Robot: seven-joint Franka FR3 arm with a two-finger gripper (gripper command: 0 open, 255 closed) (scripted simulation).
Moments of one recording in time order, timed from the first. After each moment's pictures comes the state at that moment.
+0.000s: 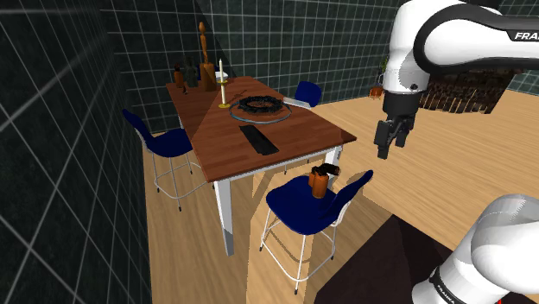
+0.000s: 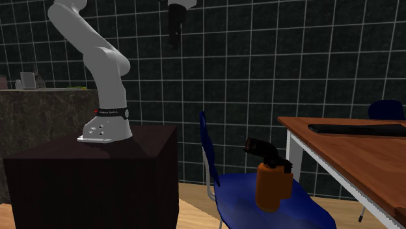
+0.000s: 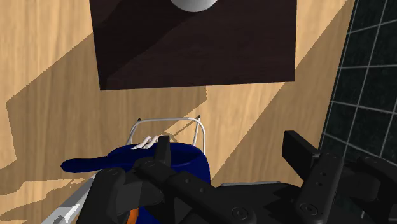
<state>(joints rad) 0.00 -0.77 0.04 -2.39 0.00 1.48 0.05</state>
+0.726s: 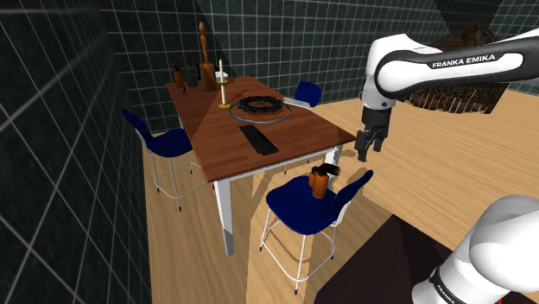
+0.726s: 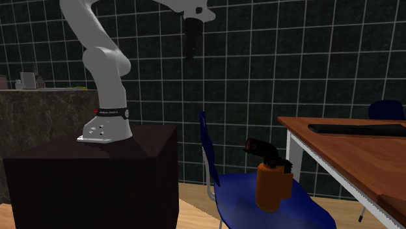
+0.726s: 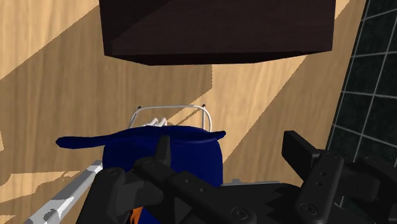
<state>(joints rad) -0.03 -0.53 -0.07 -2.42 -0.06 1.75 -0.07</state>
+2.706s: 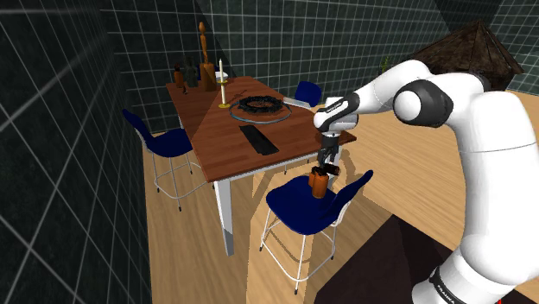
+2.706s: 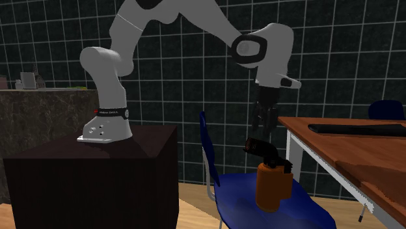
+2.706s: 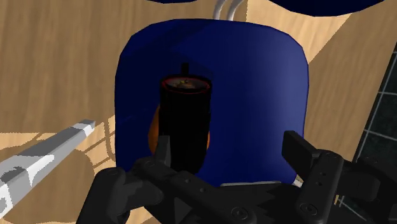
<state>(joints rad) -0.19 0.61 -0.19 -1.72 0.15 2.17 -0.51</state>
